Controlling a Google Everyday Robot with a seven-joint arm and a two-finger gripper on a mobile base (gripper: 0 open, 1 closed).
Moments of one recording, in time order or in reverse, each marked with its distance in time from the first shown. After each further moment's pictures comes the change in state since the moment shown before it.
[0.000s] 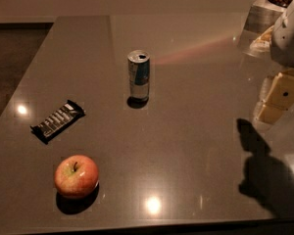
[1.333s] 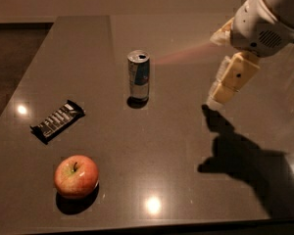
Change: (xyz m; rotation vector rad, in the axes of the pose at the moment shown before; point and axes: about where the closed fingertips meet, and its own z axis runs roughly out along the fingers) arm -0.075 -0.022 0.022 -0.084 -0.253 0.002
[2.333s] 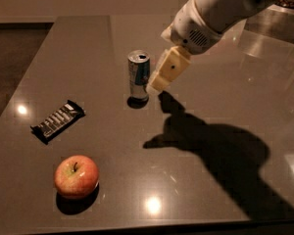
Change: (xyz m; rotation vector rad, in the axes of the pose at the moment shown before) arm -0.097 -0.023 0.067 -0.029 -0.190 0.011
